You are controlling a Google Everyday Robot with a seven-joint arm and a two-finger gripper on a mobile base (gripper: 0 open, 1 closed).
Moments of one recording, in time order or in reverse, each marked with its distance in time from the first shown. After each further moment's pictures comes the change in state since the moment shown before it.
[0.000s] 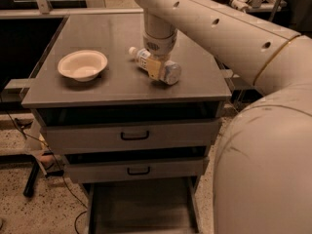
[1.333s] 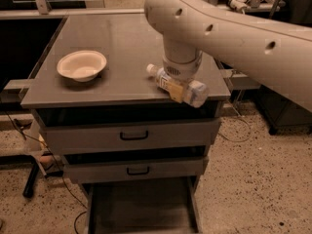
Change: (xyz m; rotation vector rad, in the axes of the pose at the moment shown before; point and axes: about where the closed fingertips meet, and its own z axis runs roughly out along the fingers) arm 0.091 0.063 -0.026 0.047 0.092 0.084
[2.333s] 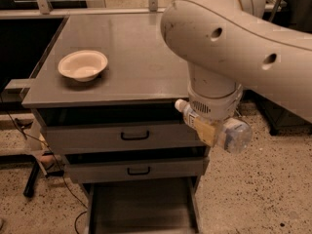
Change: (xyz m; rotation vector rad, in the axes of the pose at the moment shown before) arm 0.136 0.089 -0.060 -0.053 0.220 0.149
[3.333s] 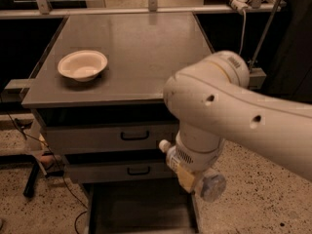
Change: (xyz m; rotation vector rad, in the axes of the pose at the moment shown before) arm -0.001 0.091 0.082 -0.212 -0.033 0.066
